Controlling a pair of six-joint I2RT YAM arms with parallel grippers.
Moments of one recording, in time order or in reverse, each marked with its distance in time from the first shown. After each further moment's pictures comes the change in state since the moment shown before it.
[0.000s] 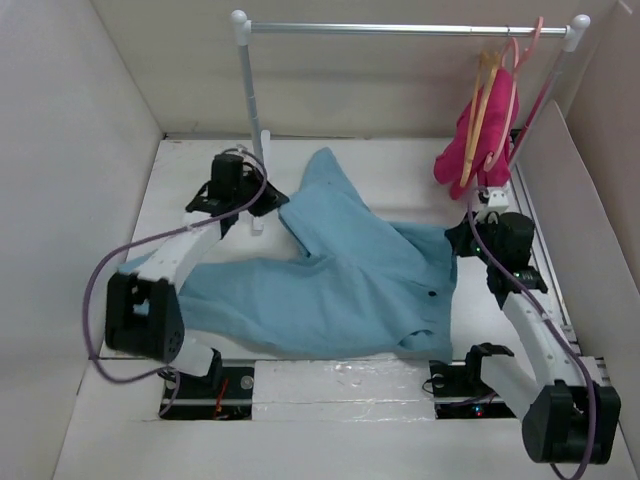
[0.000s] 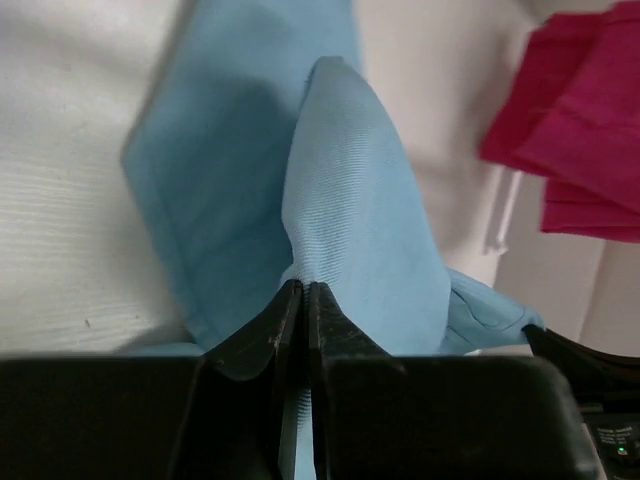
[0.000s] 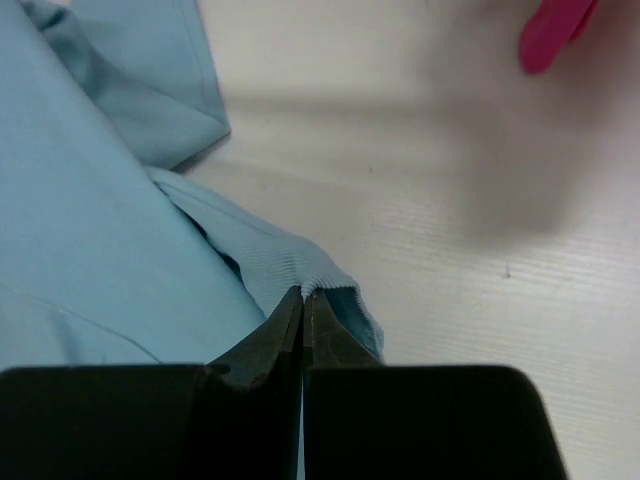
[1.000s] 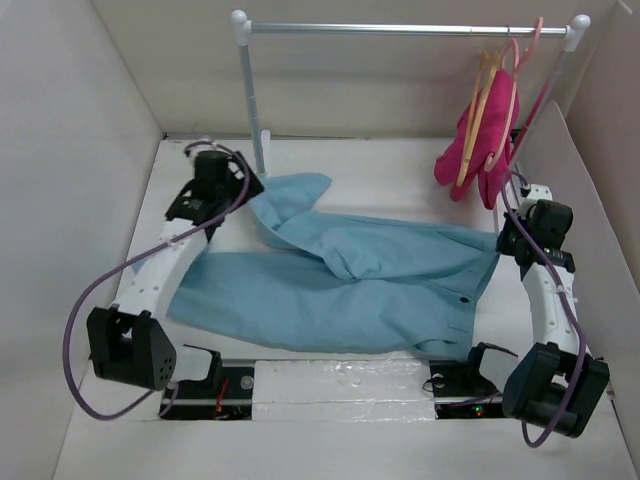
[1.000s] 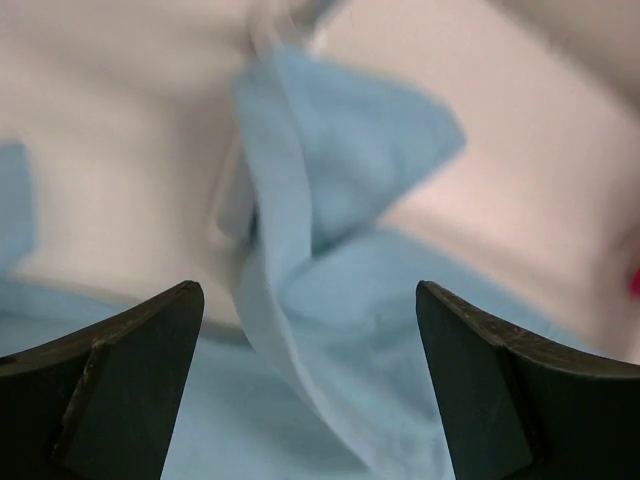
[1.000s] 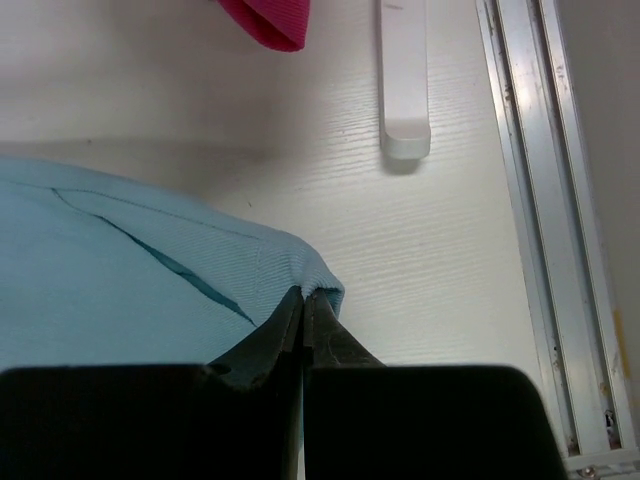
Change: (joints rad) left arm -0.076 -0.209 0.103 -0.323 -0.502 0.189; right arm -0.306 0.134 0.245 -0.336 0.204 -0.196
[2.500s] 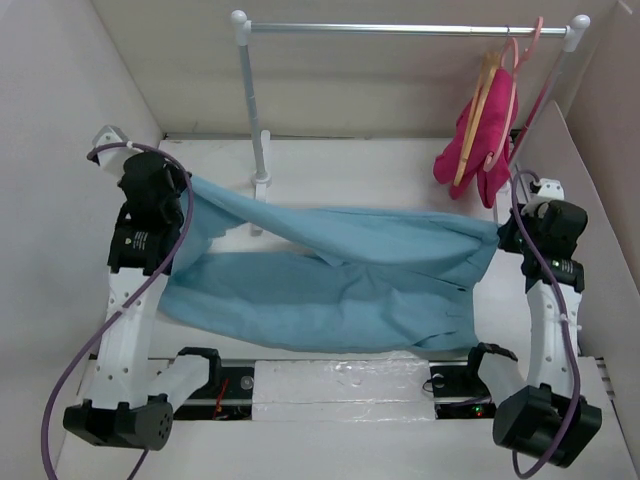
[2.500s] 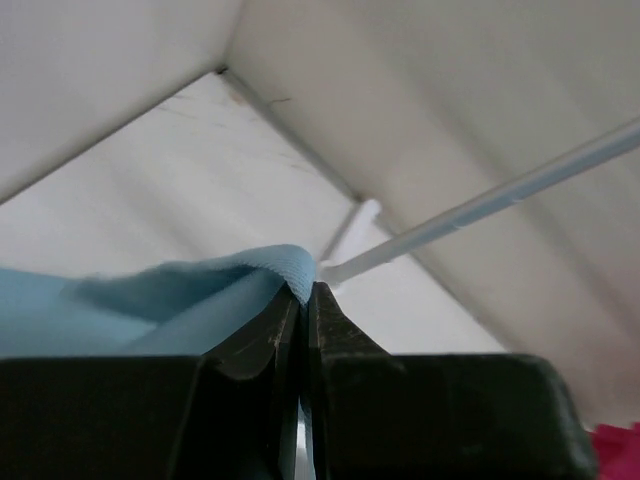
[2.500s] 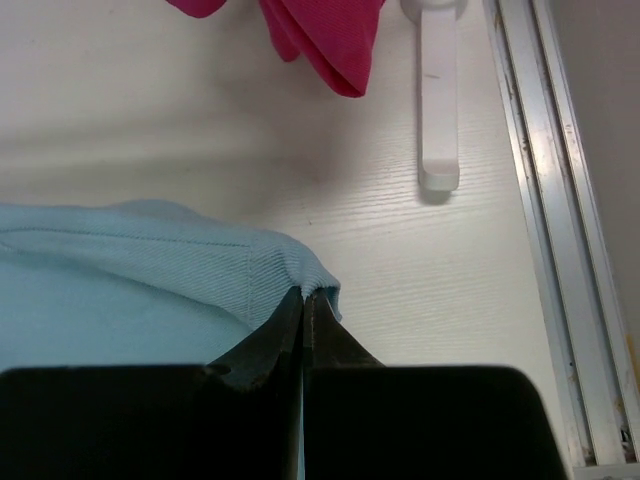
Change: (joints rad) left arm 0.240 -0.378 0.101 0.025 -0.275 -0.024; right arm -0.002 -0.167 0.067 -0.099 -0.111 0.044
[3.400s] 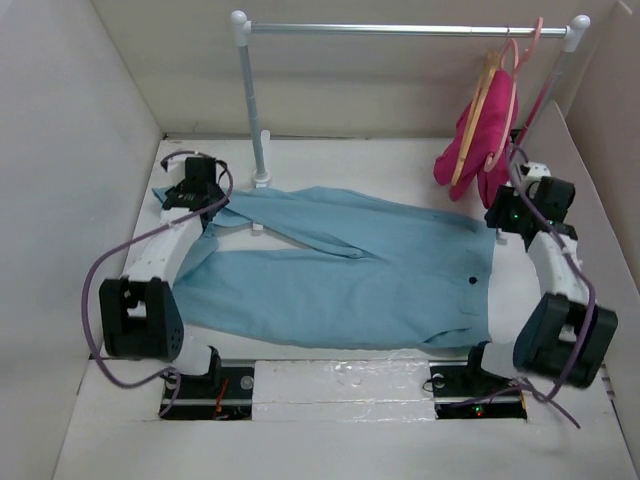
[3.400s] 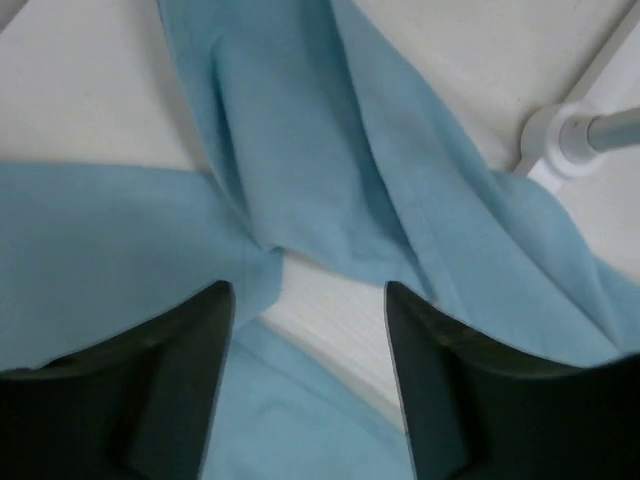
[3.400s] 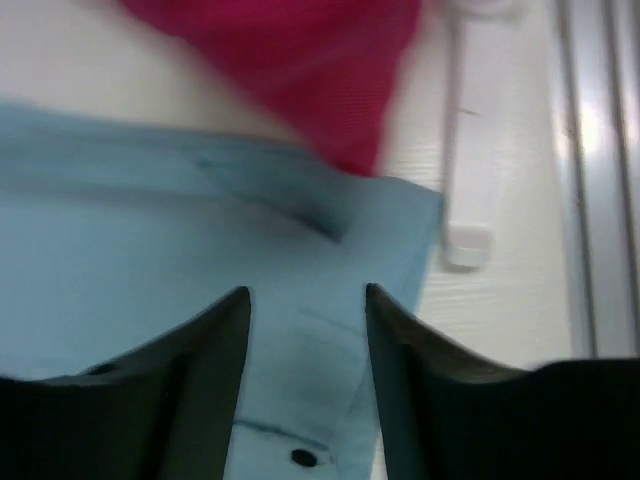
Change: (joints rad) left arm -0.004 0.508 -0.118 0.021 -0.010 0.087; right arm -0.039 0.473 0.134 0.192 -0.051 -0.028
